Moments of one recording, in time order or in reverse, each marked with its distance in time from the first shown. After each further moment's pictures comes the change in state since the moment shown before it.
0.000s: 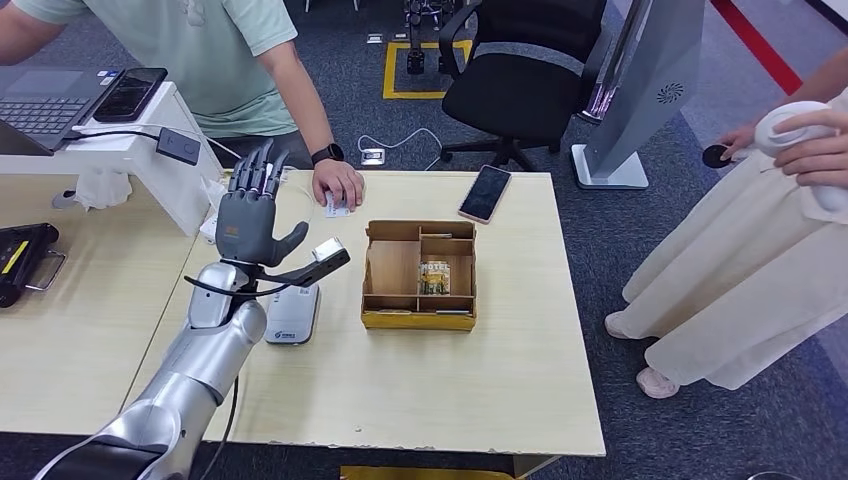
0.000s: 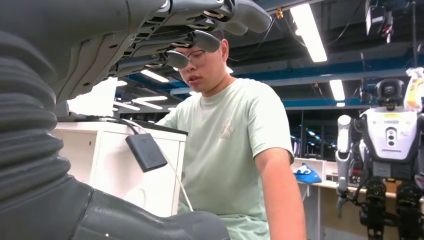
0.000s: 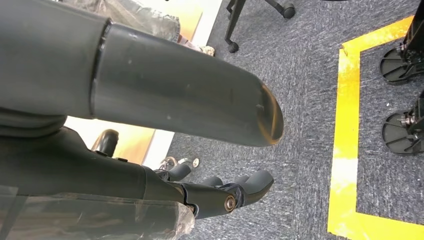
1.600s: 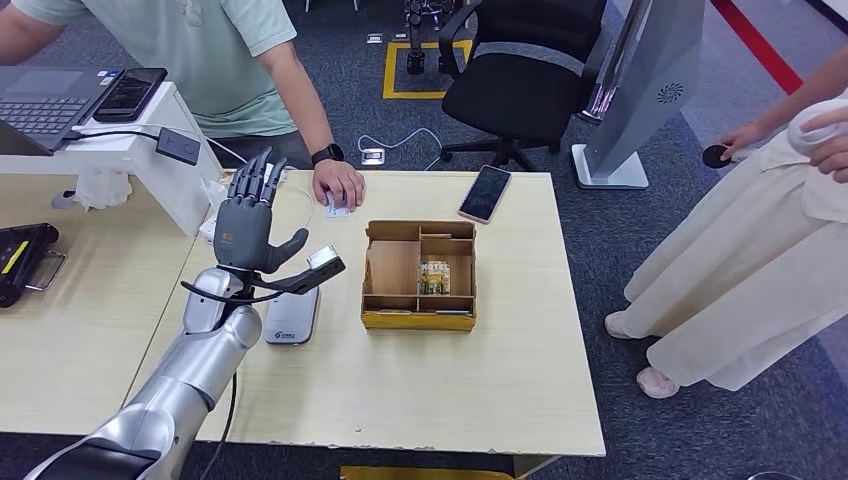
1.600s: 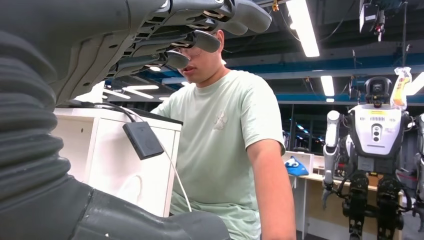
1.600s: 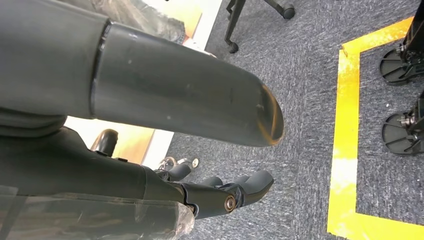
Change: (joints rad) left arm 0.011 0.043 -0.079 0.000 0.144 -0.001 -0.062; right arm 0.005 -0.004 -0.001 0.000 0.001 0.008 -0.009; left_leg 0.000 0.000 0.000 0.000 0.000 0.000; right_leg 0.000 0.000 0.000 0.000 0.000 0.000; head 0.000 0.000
